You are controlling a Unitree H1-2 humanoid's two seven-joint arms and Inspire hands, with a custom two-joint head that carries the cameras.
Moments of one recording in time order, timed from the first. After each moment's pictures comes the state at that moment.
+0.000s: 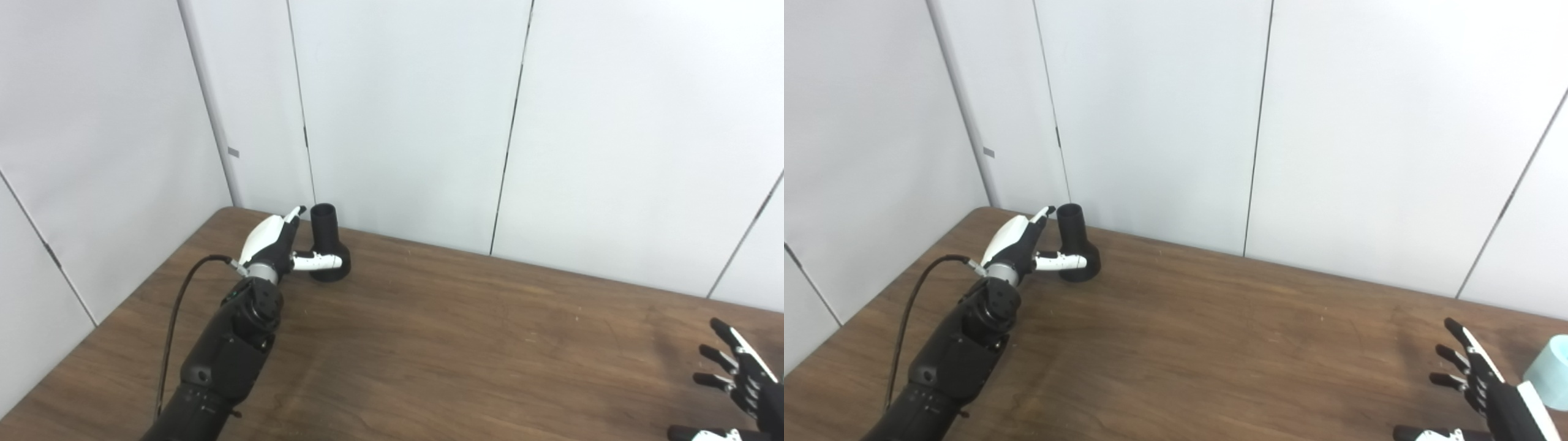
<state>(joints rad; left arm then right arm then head) -0.49 0.48 0.00 0.28 0.52 0.42 -0.02 -0.18 -0.33 -0.05 -0.03 -0.03 -0.01 0.19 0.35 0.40</state>
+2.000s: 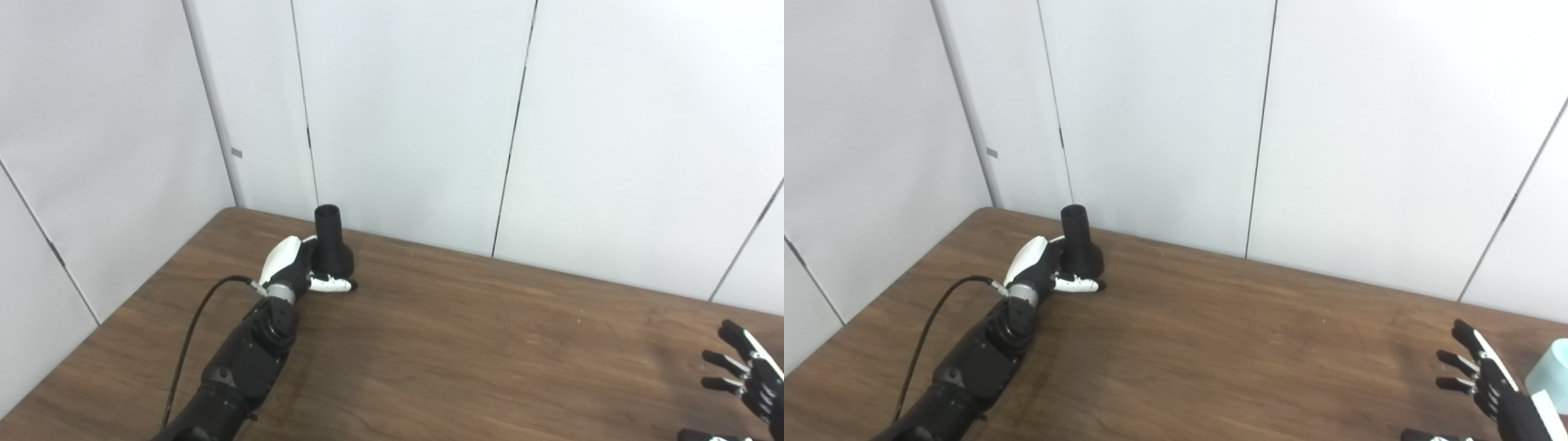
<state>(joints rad) -0.55 0.44 -0.07 0.58 0.39 0.21 0.11 -0.14 -0.32 -0.06 -0.07 -0.04 -0.08 0.16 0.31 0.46</state>
